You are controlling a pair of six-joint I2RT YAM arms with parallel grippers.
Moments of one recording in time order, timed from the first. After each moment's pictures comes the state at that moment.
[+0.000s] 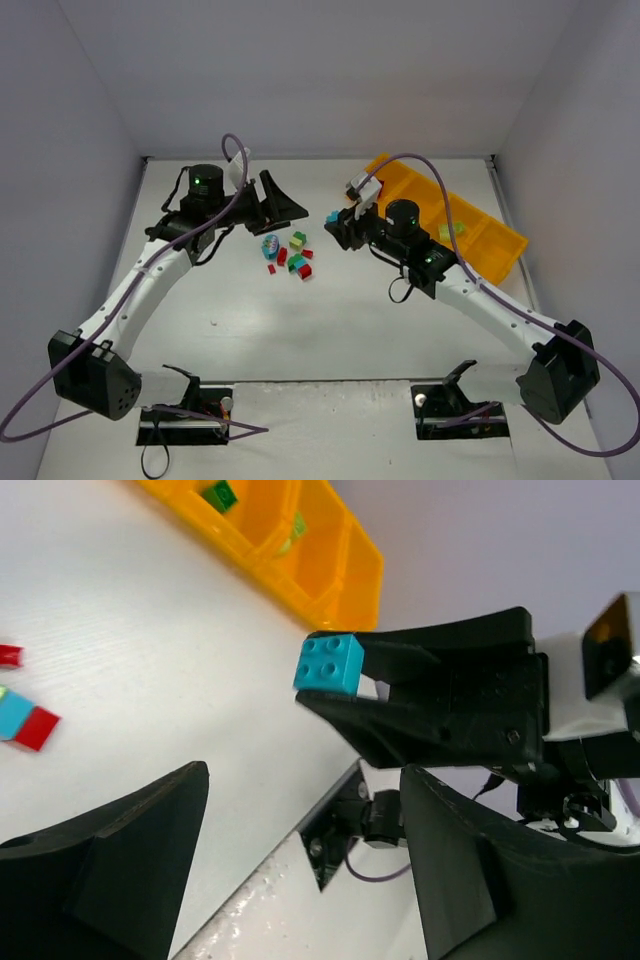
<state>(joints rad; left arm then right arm) -0.37 1.32 1.23 -0.31 0.67 -0.83 0.64 1.26 0.94 0.12 -0.21 -0.02</state>
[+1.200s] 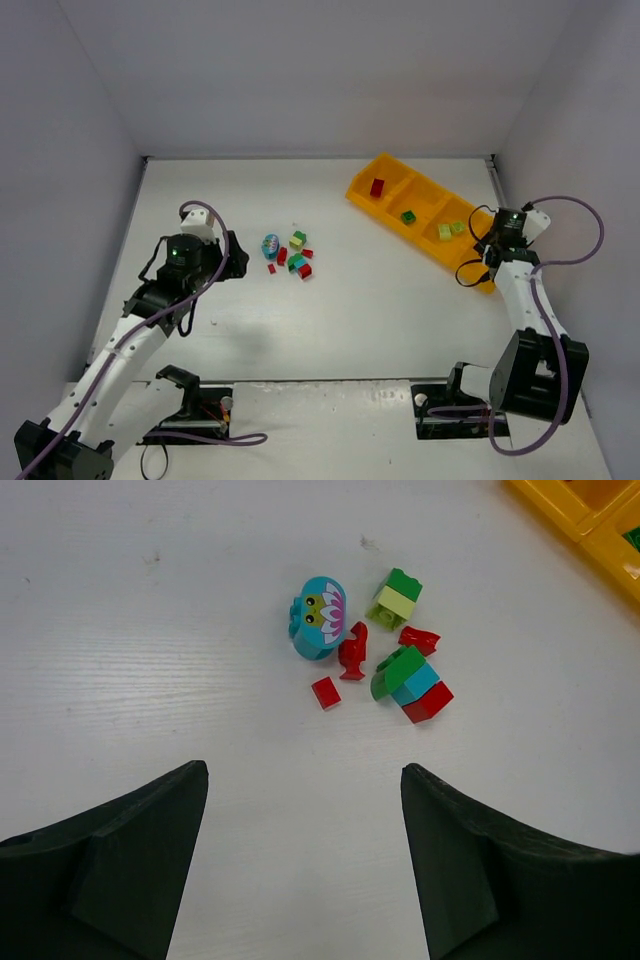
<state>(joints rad) -0.36 0.84 0.75 -0.42 -0.06 -0.37 -0.21 1.20 0.78 -0.32 0.32 0.48</state>
